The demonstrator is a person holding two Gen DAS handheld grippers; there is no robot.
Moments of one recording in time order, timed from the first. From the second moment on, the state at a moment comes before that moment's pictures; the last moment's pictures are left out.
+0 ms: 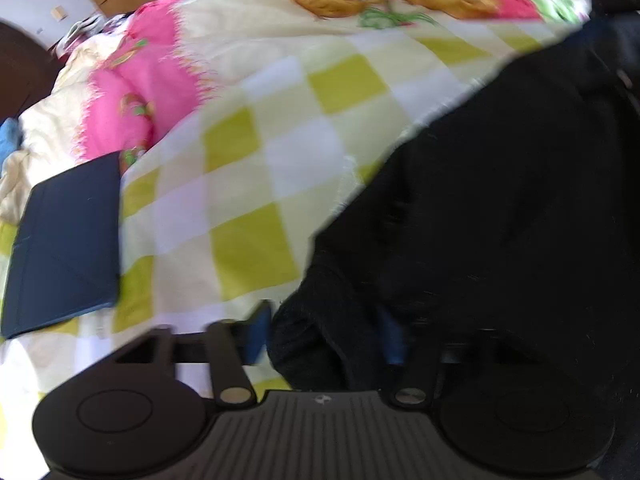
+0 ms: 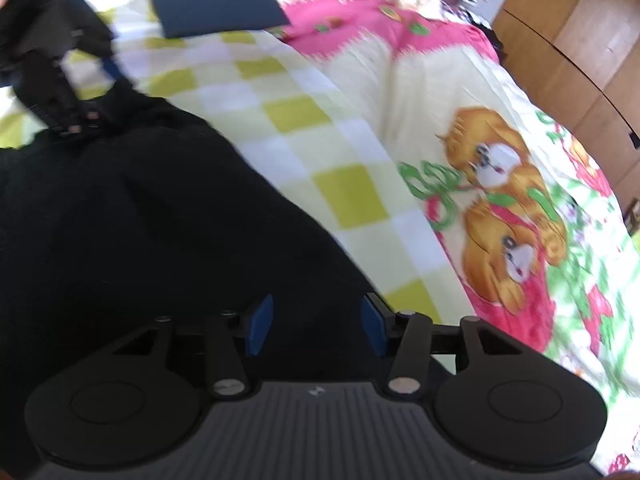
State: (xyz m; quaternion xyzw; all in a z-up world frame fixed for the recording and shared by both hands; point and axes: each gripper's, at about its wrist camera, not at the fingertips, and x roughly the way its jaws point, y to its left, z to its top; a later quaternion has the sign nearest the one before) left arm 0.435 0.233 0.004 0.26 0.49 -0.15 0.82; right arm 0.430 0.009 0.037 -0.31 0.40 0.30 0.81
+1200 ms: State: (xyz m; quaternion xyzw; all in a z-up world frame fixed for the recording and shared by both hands) left arm 0.236 0.248 0.083 0.20 0.38 -0.11 0.90; right arm 0.301 -0.006 0.106 -0.34 0.38 0.27 0.81
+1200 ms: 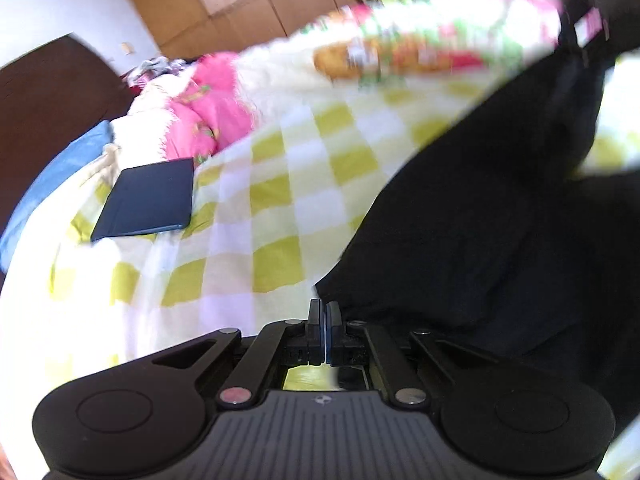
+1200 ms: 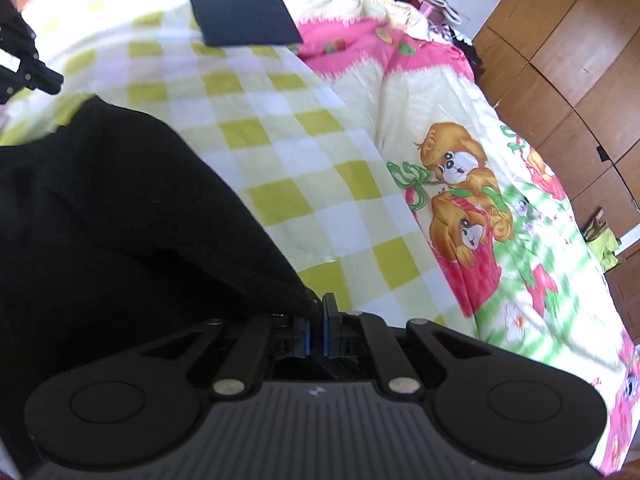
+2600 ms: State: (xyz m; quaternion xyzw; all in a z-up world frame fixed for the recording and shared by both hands) left arm 0.137 0.190 -0.022 0.58 0.19 0.04 0.79; right arm 0.095 0.037 0.092 -0.30 0.41 0.37 0.78
